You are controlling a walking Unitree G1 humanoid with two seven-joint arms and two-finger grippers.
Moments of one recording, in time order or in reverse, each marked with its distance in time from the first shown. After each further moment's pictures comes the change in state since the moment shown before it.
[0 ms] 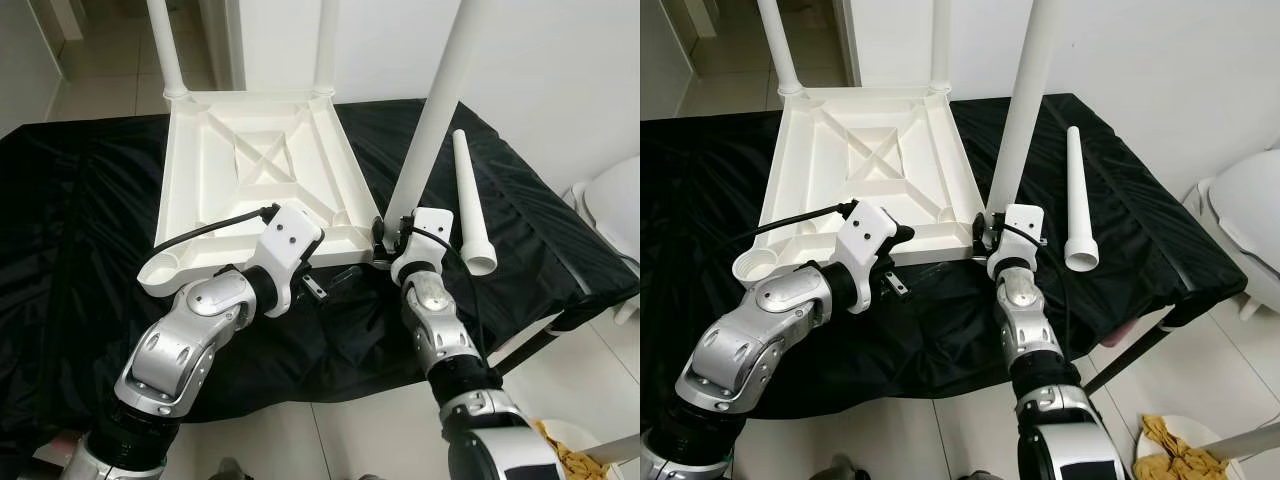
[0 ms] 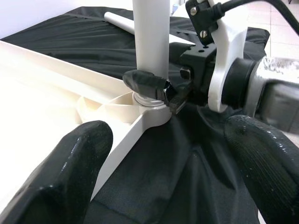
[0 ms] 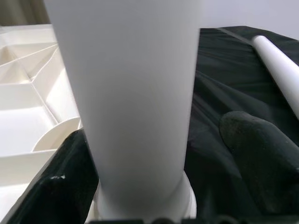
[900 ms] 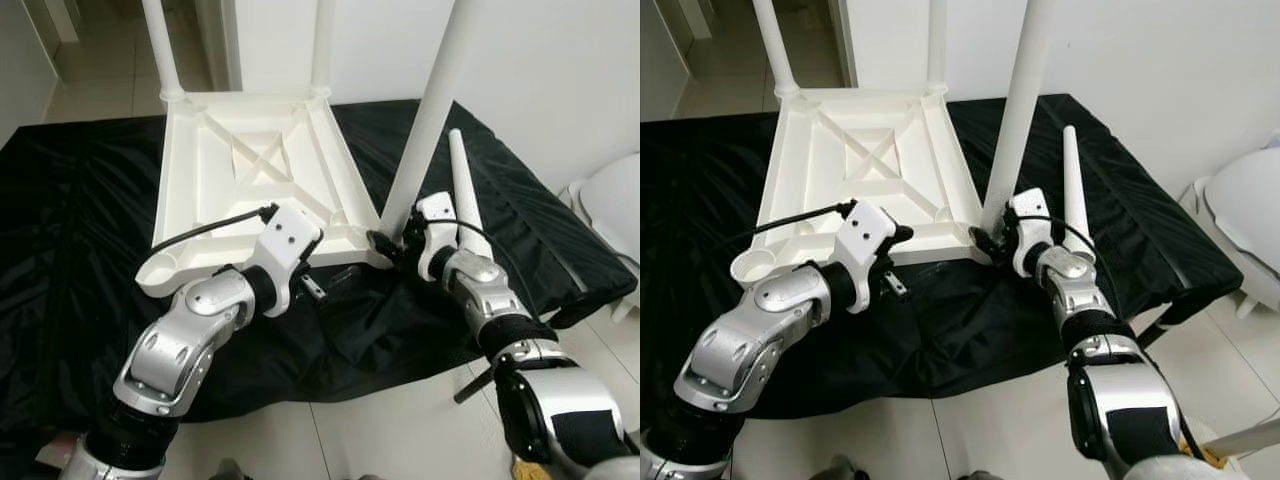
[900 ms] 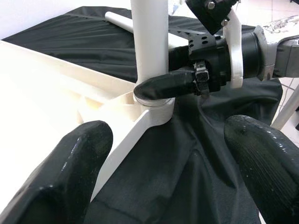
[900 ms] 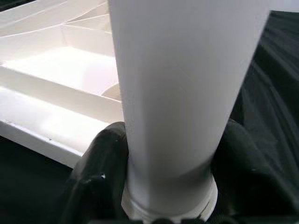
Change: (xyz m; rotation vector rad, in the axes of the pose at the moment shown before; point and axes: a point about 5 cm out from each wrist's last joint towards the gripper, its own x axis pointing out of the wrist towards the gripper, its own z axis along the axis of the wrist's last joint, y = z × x) left arm -0.001 0.002 0.000 0.003 0.004 0.006; right arm 0.014 -0.030 0.004 -0.158 0.122 0.553
